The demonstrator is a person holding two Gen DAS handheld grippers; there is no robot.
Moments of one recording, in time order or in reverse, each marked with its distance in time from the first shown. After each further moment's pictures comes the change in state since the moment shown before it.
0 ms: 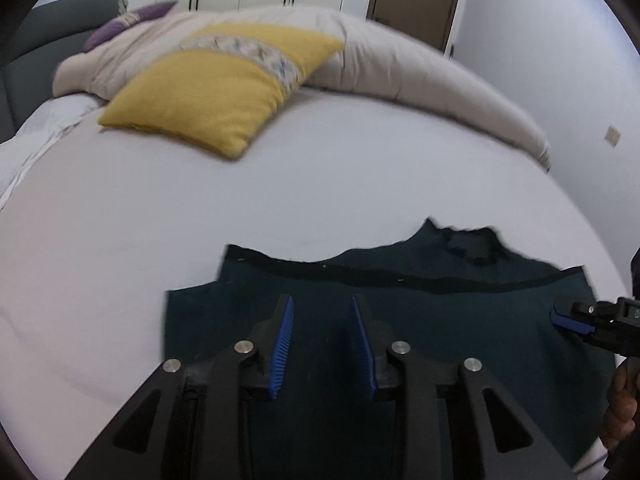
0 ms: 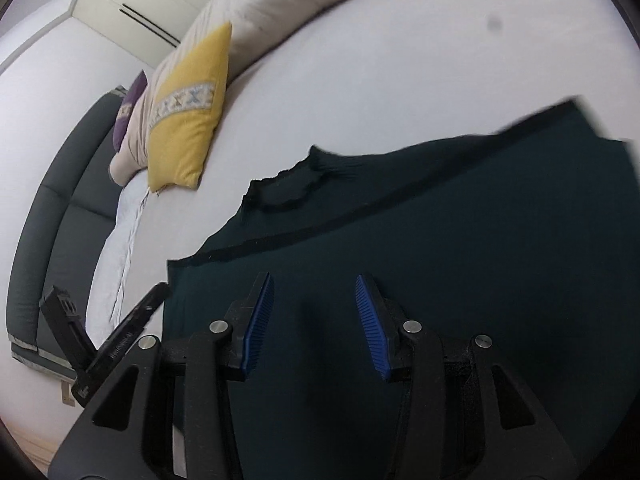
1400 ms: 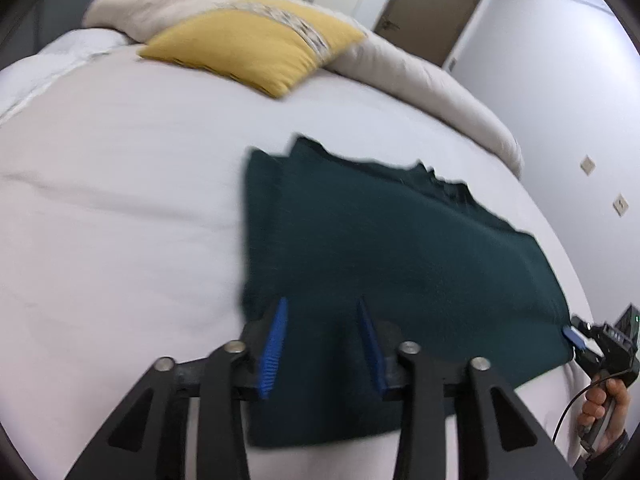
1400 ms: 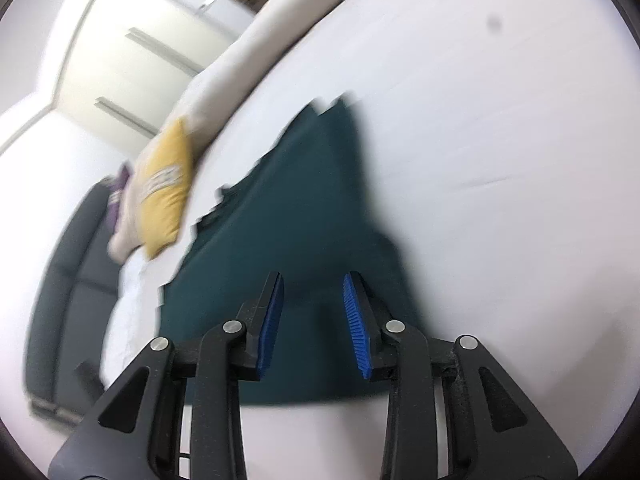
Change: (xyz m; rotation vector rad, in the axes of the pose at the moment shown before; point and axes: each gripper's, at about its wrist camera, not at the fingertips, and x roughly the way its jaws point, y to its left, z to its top) left arm -0.103 0.068 -0.106 -0.167 -0.003 -0.149; right arm -0.165 -0.141 -0.110 0.250 -0.295 -0.068
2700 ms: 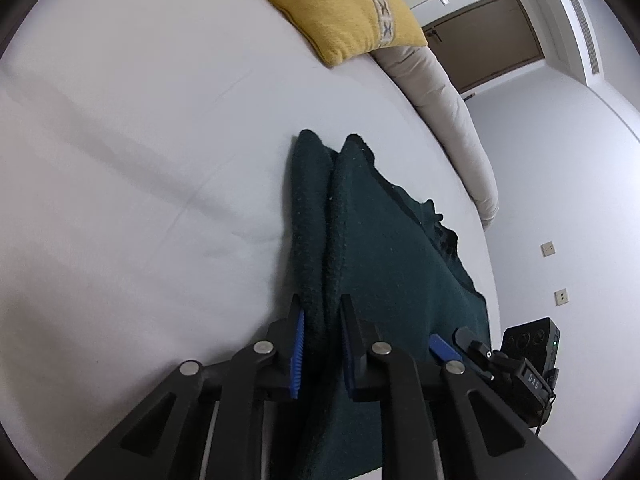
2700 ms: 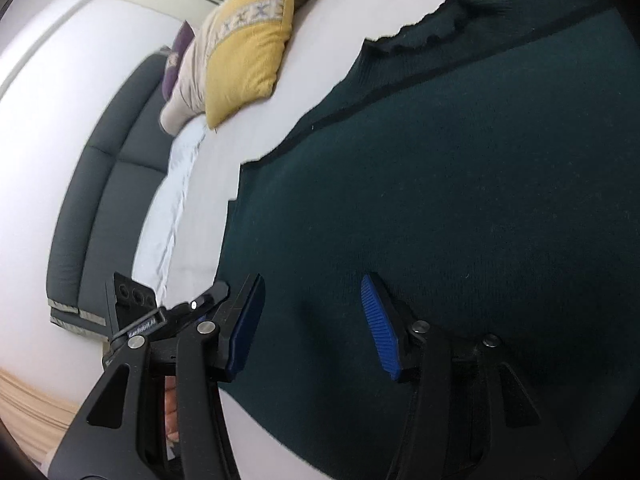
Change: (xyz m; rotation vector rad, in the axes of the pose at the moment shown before) left arm 0.050 0.066 0.034 -0.358 0.184 -0.259; right arm 0.244 0.232 -0.097 -0.228 0.454 0.255
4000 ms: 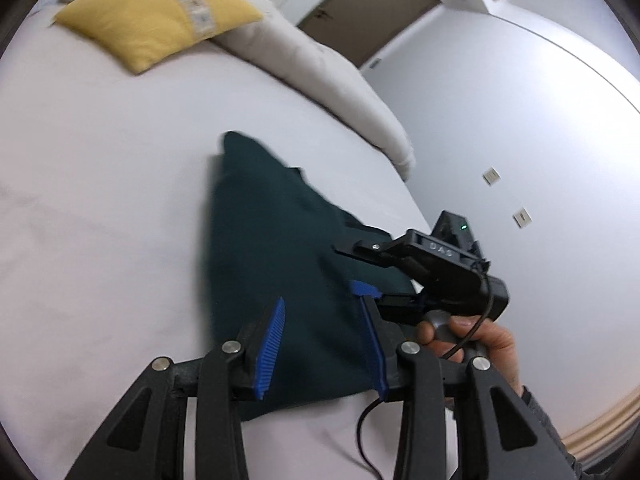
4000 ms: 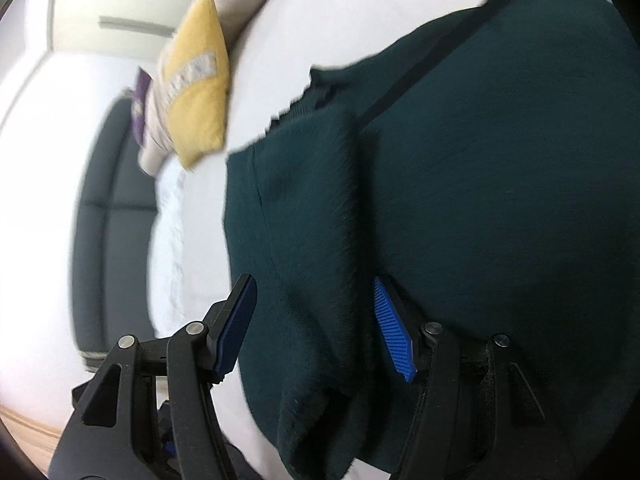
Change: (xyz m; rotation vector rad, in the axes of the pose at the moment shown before) left arm 0.011 -0.159 -0.100 0.285 -0.022 -0.149; right arm -0.089 -0.062 0.046 0.180 0.068 -0.072
